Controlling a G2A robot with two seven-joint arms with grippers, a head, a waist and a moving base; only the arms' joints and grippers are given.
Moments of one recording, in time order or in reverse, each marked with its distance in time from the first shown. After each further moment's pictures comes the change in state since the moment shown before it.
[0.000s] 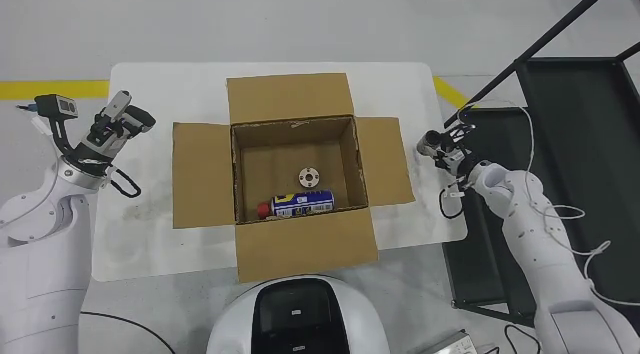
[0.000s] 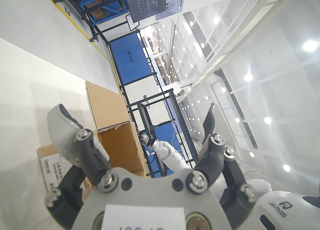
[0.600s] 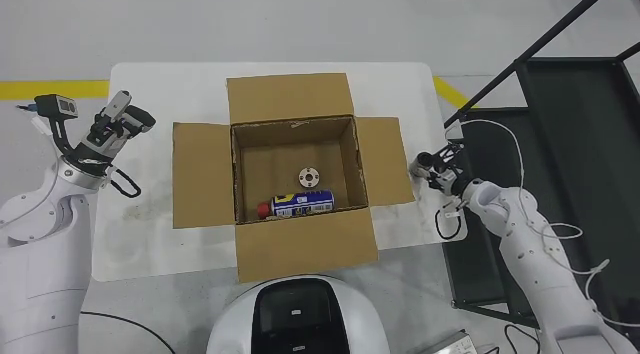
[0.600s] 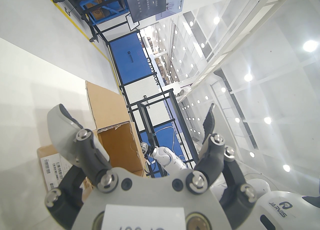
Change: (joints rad) left arm 0.000 0.000 0.000 0.000 0.000 0.000 0.000; right arm -0.119 0.002 -0.015 -0.101 0.029 0.021 0.092
